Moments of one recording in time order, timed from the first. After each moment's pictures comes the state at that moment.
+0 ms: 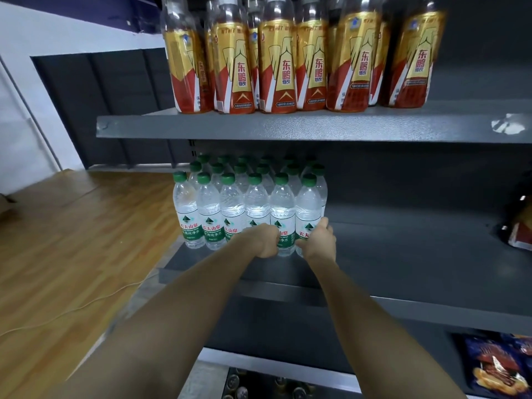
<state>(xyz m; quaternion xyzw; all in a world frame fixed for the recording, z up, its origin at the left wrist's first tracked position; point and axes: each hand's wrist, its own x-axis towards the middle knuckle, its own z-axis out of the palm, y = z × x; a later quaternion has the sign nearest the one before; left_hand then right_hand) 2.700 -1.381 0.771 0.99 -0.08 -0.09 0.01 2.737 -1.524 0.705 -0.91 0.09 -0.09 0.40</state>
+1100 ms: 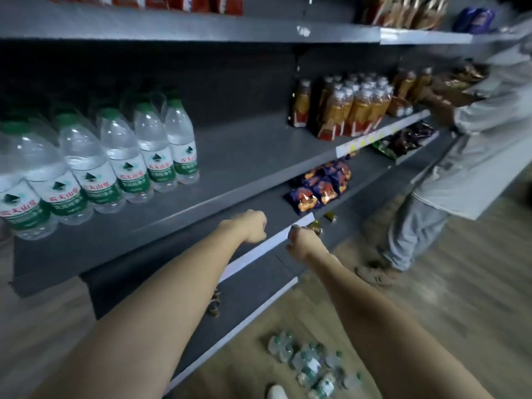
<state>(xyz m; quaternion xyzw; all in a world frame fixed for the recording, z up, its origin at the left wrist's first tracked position) 2.581 -1.451 0.698 0.89 -0.41 -0.20 0.06 2.465 -1.584 0.634 -0.93 0.30 0.02 0.21</state>
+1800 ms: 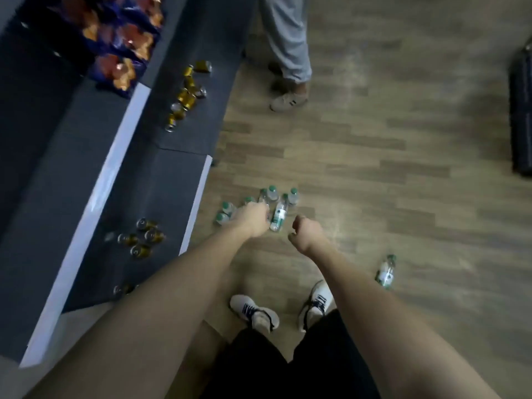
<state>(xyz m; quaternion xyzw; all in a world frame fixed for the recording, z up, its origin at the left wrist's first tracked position) 2.212 -1.561 0.456 0.71 -0.60 -0.33 -0.15 2.052 -1.561 0.390 -0.68 0.60 0.07 0.42</state>
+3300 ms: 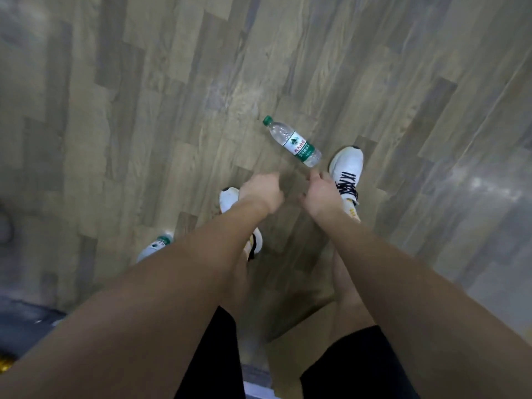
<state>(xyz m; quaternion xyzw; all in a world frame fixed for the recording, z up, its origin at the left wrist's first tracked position) 1.690 -1.586 -0.005 0.18 -0.82 -0.25 -0.48 1.662 -1.444 -0.024 -0.04 0.87 -0.08 0.49</state>
